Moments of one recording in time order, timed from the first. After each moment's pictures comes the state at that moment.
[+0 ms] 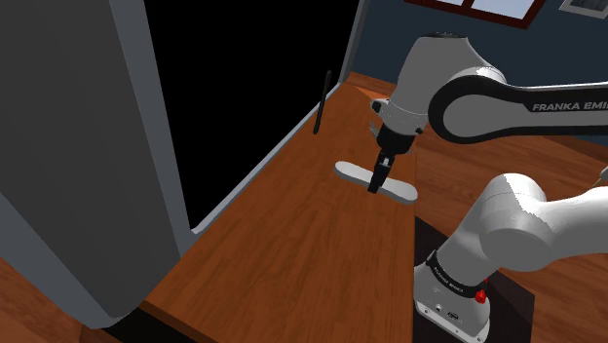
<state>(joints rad) 0.13 -0.91 0.10 -2.85 0.06 1.94 -0.18</state>
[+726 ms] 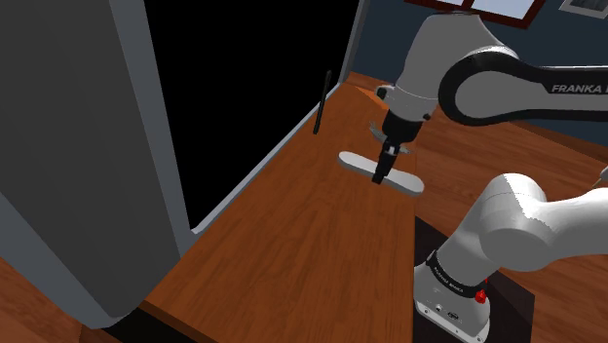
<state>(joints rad) 0.13 -0.92 0.09 -2.78 0.05 1.85 -0.18</state>
